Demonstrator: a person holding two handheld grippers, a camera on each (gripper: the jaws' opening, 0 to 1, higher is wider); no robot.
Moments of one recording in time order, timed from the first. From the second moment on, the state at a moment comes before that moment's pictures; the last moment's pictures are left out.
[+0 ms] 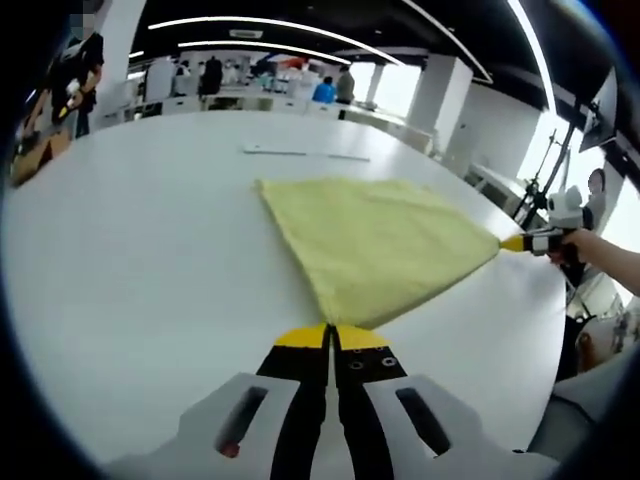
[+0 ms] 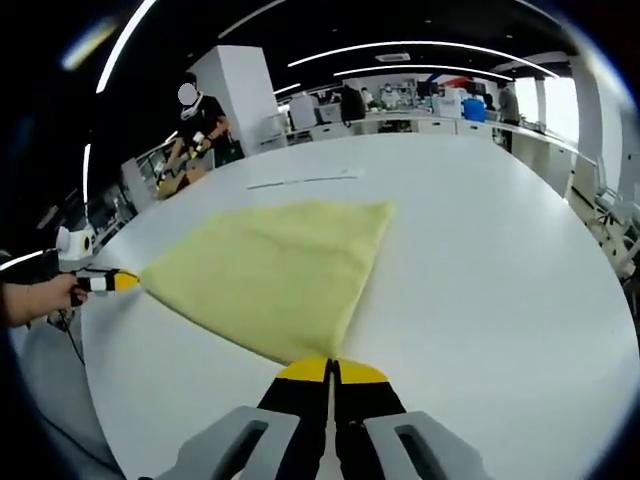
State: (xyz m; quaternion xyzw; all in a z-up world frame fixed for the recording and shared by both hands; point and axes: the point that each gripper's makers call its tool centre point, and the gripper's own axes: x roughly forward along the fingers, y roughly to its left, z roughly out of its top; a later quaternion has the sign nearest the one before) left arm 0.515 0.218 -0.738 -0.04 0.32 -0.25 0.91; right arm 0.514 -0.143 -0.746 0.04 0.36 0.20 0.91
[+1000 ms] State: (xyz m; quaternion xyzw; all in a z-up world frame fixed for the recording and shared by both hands) left arm 0.497 0.216 -0.745 0.01 0.34 -0.28 0.90; right arm 0.494 -0.149 -0.750 0.03 0.37 0.19 0.91
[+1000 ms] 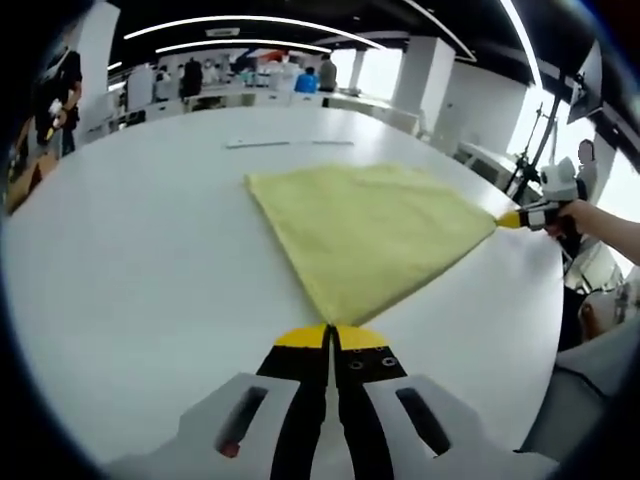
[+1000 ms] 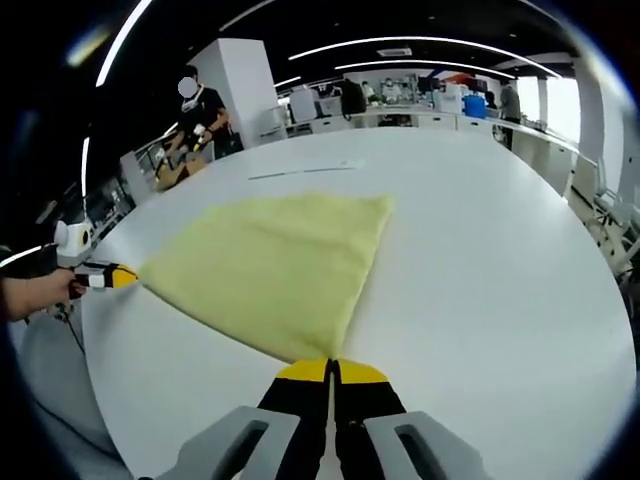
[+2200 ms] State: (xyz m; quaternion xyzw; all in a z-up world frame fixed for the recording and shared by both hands) left arm 0.467 0.213 -0.749 0.02 0.35 -0.27 0.90; right arm 0.463 -0.150 -0.752 0.03 0.38 0.20 0.90
